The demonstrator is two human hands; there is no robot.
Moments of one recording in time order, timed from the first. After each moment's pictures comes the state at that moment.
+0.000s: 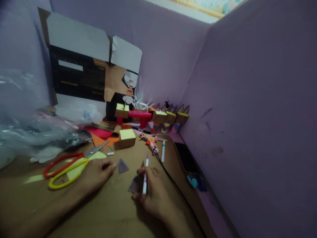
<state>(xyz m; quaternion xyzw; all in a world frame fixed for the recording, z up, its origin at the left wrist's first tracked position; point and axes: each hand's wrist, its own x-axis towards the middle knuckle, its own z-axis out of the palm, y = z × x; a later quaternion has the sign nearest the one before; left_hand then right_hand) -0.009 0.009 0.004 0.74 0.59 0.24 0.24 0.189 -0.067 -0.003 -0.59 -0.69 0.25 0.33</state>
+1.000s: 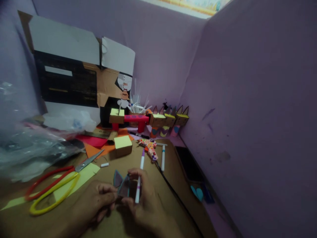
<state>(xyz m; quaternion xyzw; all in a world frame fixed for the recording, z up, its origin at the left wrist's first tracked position) 0.017 -0.007 0.004 0.55 0.51 0.20 0.64 0.180 -0.041 -0.015 -0.44 -0.69 0.29 0.50</state>
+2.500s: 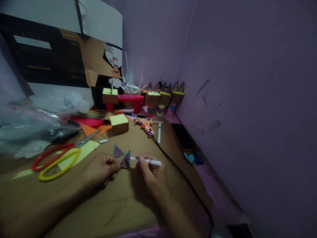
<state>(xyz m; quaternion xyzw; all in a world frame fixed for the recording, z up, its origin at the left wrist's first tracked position) 0.027 -0.010 0.001 0.62 0.58 0.13 0.52 0.179 -0.075 -0.020 -0.57 -0.50 0.30 0.58</state>
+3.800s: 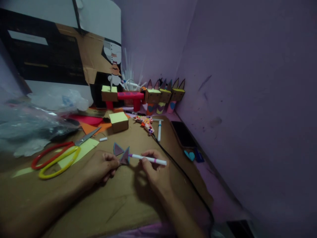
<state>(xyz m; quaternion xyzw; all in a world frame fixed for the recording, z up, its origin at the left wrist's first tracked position) 0.026 -0.010 0.006 0.59 0.58 0.14 0.54 0.186 -0.080 -0.010 -0.58 -0.45 0.33 0.59</state>
